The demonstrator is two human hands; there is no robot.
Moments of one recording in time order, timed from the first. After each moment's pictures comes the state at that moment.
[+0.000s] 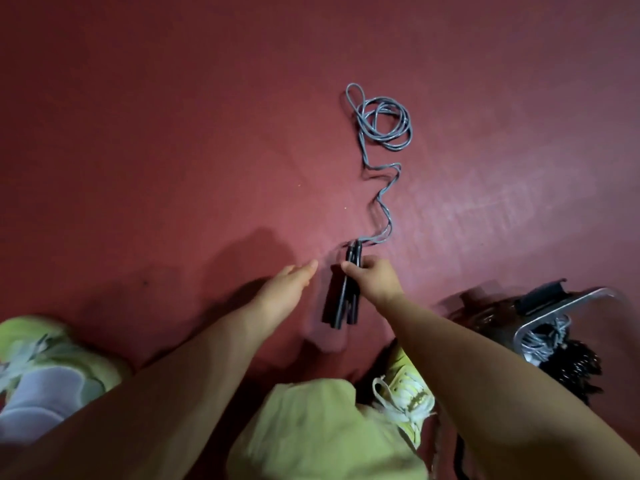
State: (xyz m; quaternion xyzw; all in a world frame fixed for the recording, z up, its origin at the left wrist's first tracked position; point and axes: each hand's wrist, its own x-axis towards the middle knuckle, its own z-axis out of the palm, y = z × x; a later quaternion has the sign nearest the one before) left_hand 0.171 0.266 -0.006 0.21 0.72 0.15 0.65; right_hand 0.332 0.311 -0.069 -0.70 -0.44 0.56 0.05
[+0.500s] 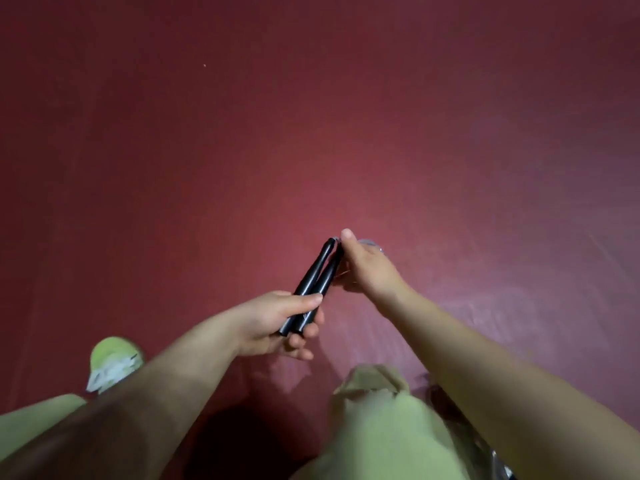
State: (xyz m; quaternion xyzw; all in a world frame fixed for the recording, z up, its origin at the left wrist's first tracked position) left_hand 0.108 0.230 0.233 0.19 0.54 0.25 0.78; right_hand 0.249 0.327 0.235 -0.53 -0.58 0.60 0.17
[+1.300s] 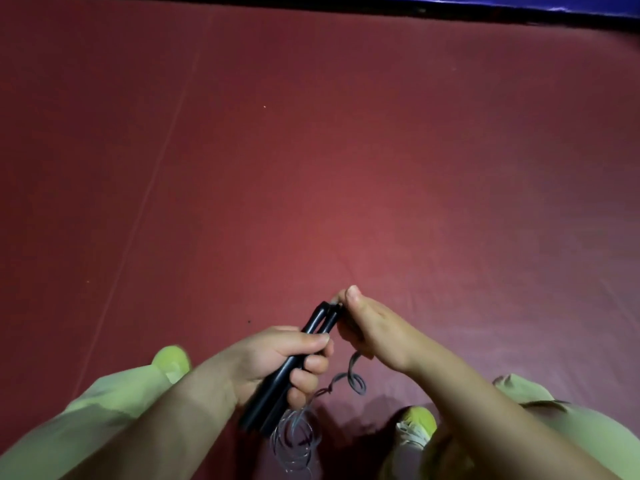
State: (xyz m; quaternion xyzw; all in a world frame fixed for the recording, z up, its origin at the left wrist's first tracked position) left_hand 0.081 0.099 0.323 0.09 0.40 0.35 0.84; right_hand 0.235 0.201 0.318 -0.30 -0.75 0.58 0.06
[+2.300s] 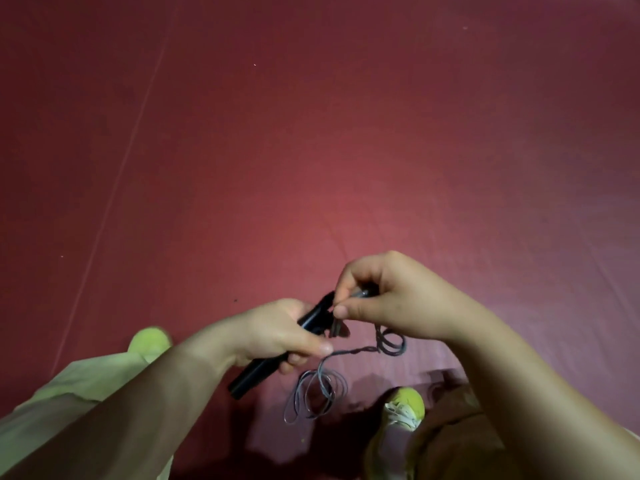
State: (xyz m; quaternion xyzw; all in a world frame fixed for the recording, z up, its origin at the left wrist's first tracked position) left_hand 0.084 0.136 0.293 0.33 0.51 0.26 0.75; right_hand 0.243 0.241 0.365 -0.27 -0.83 0.49 -0.01
